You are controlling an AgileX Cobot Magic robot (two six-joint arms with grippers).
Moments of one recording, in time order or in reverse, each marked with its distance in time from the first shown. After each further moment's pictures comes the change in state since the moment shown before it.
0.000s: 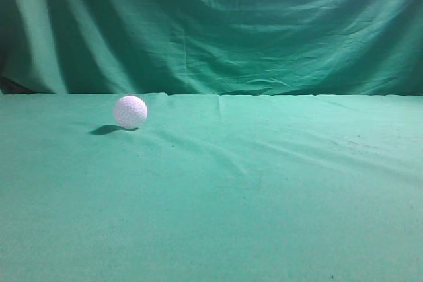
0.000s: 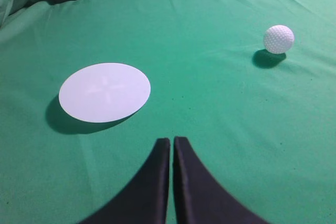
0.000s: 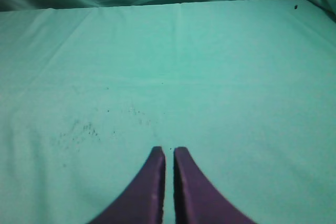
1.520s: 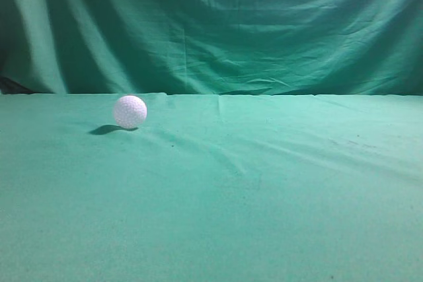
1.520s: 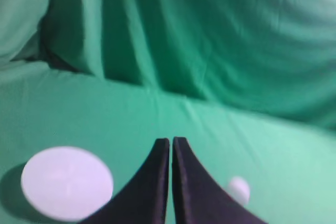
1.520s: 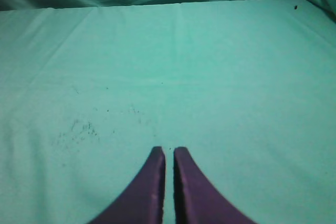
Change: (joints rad) left arm 0.000 0.000 0.000 -0.428 -0.373 -0.010; right arm 0.000 0.000 0.000 0.000 0.000 -0.002
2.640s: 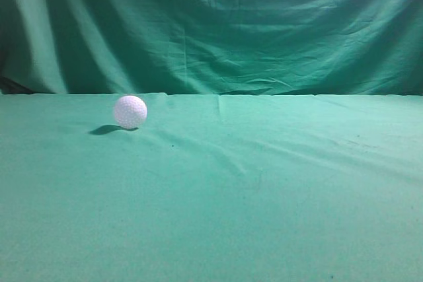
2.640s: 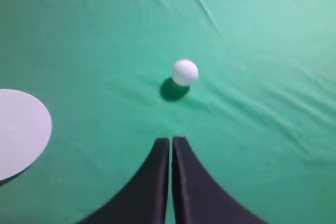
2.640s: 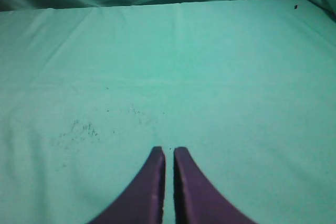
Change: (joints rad) left arm 0.000 0.764 -0.574 -0.100 0.575 0.389; right arm 0.000 0.000 0.000 0.000 0.000 0.002
